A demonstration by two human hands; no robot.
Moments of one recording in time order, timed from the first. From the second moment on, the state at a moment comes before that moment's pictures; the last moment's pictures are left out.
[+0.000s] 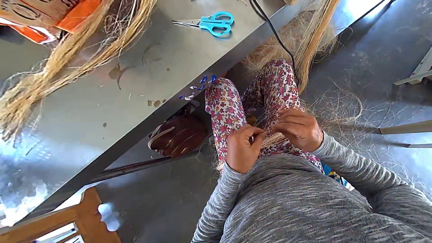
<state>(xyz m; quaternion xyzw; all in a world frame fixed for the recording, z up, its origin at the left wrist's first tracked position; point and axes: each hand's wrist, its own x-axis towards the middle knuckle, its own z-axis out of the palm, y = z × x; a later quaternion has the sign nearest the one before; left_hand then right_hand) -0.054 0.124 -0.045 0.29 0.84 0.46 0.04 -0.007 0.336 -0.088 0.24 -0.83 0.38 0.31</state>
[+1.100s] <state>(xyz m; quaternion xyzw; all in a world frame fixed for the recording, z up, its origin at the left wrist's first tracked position) -0.062 0.137 -0.047 0.32 0.72 0.61 0.11 -0.001 0.318 -0.076 -0.05 -0.57 0.82 -0.01</state>
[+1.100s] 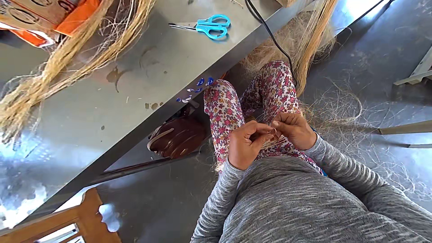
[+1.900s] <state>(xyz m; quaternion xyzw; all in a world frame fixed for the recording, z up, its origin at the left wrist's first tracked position) -0.064 0.141 -0.057 0.17 0.77 0.60 0.12 -0.007 0.322 -0.073 -0.08 -0.64 0.76 -0.07</state>
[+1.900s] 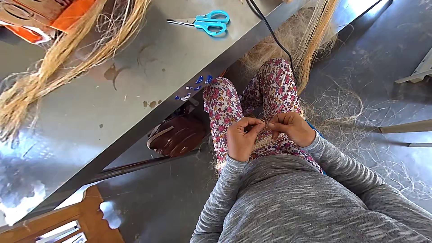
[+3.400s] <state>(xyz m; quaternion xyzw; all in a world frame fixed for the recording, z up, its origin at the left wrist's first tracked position) -0.061 0.149 -0.069 0.08 0.70 0.68 0.22 -0.009 0.322 -0.085 -0.01 -0.71 0.70 0.03</state>
